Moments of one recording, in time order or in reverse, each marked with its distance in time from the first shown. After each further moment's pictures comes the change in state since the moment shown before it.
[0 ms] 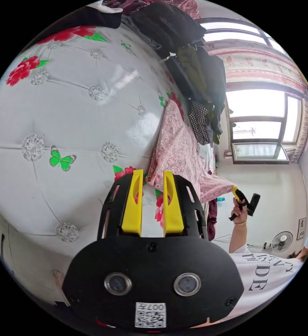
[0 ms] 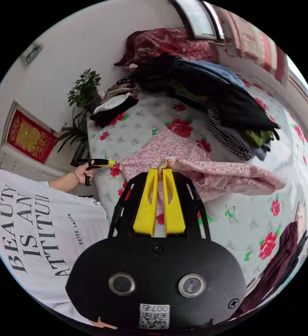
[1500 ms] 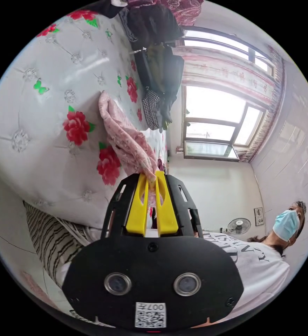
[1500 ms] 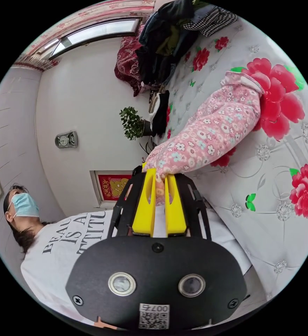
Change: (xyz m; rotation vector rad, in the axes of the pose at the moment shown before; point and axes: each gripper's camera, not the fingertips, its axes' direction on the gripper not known) left arm -0.056 0.141 -0.072 0.012 0.434 -0.062; right arm 0.020 0.177 0.104 0.084 -0.914 0.486
